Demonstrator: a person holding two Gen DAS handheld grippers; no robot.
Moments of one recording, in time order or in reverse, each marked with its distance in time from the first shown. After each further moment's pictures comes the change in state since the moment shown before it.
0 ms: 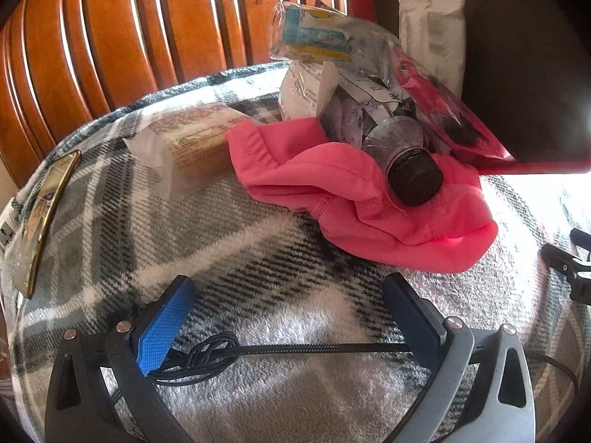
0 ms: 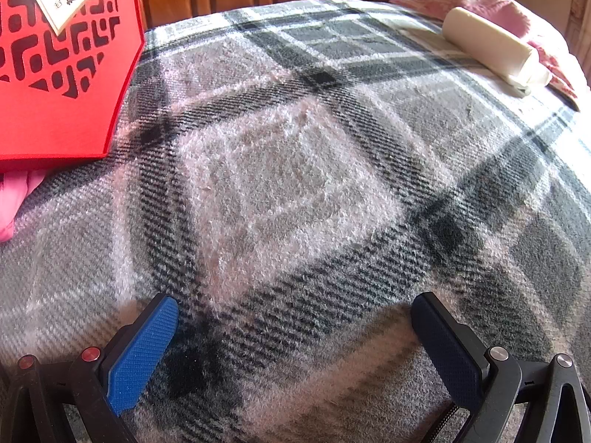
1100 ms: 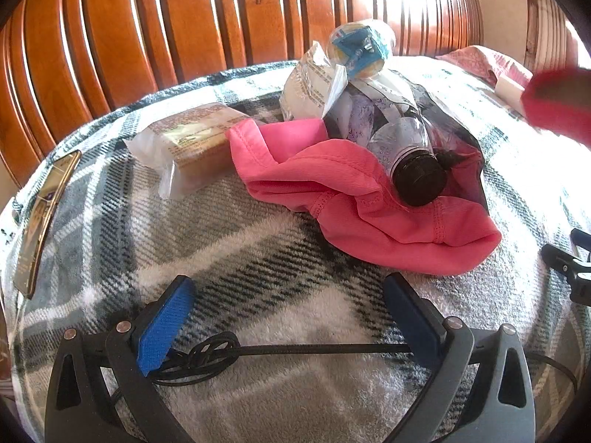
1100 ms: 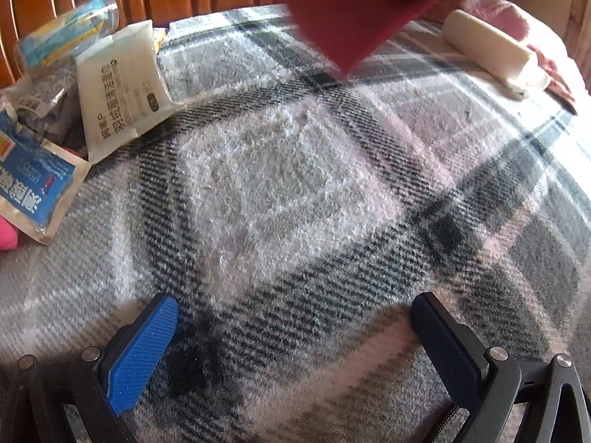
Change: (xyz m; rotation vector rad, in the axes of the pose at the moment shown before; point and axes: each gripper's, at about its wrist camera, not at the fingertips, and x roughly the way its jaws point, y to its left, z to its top) left arm 0.000 0.000 0.000 -0.055 0.006 0.051; right arm -0.007 0.001 -0.001 -0.001 -0.004 -0.002
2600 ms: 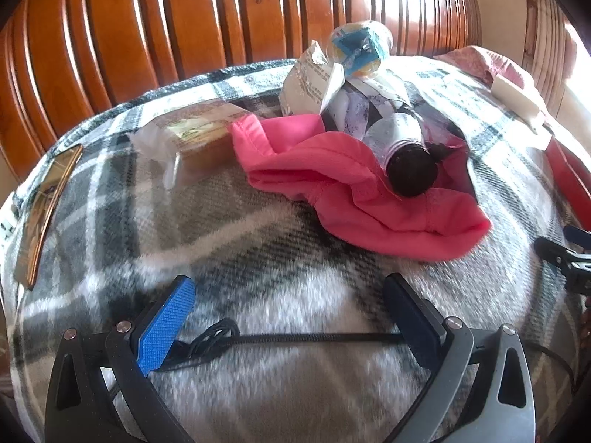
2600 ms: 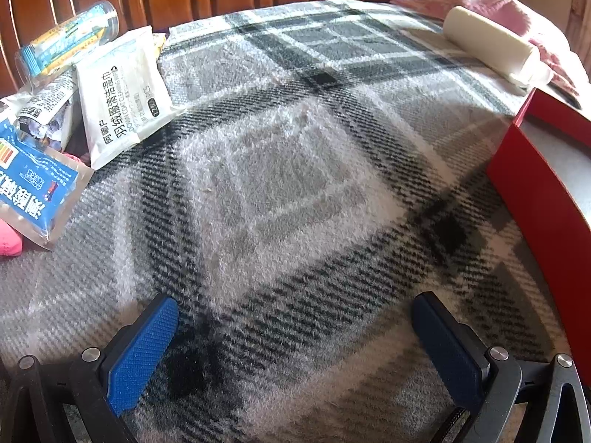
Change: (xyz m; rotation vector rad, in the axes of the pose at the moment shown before) left arm -0.009 0.003 -0.011 -0.102 0.007 0.072; right arm 0.012 -0.005 -0.001 0.010 -0.003 0.022
